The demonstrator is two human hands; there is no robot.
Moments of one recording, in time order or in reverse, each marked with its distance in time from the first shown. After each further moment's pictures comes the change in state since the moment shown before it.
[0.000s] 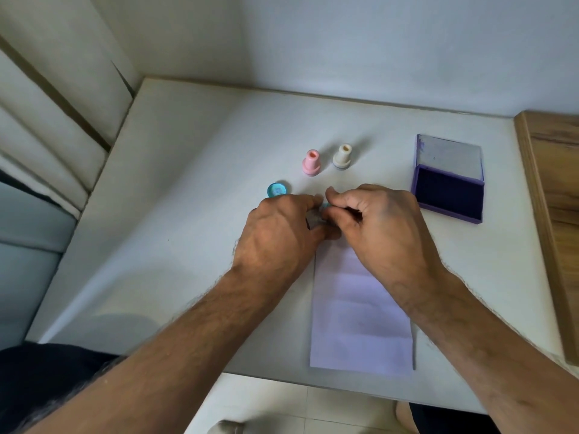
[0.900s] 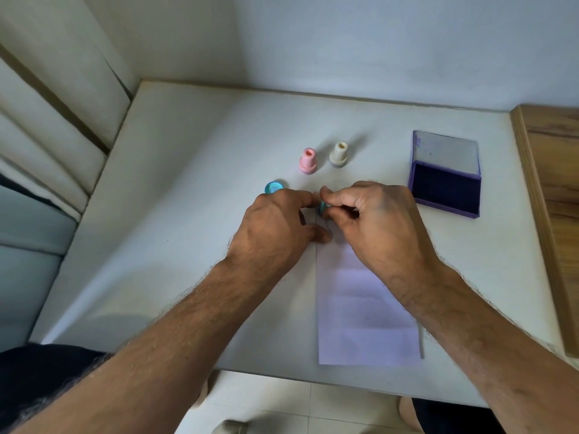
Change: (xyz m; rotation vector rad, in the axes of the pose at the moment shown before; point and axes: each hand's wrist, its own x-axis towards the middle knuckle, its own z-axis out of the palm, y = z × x) left_hand 0.008 -0.003 -0.006 -0.074 -0.144 -0.073; right_hand 0.001 0.003 0.000 -0.003 -0.029 -0.002
